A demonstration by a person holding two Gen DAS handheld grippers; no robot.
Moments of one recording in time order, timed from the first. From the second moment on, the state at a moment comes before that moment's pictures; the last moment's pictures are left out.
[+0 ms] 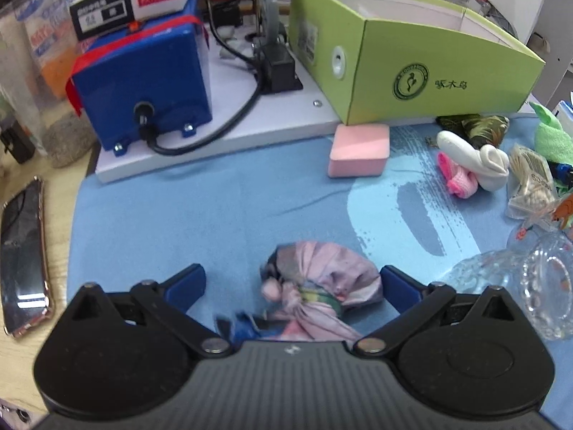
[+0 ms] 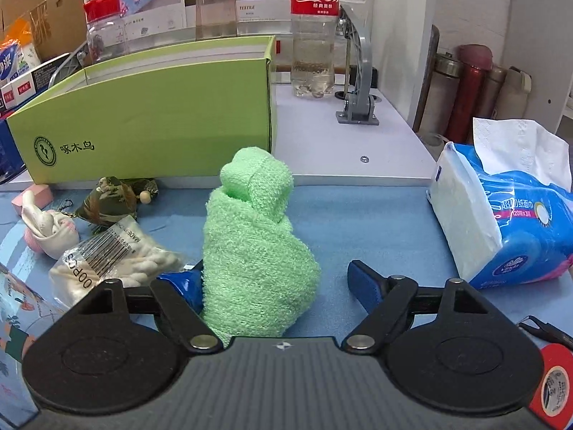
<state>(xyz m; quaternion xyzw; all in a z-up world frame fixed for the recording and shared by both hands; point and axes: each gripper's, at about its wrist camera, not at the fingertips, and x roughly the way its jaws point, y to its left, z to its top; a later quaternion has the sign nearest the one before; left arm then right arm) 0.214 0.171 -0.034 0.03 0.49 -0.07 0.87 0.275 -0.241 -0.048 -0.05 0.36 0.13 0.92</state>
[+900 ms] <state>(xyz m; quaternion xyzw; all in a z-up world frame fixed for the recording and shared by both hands) 0.177 0.191 -0.037 0.04 0.45 -0.07 0.89 0.270 -0.239 -0.048 -0.04 0.35 0.11 0.93</state>
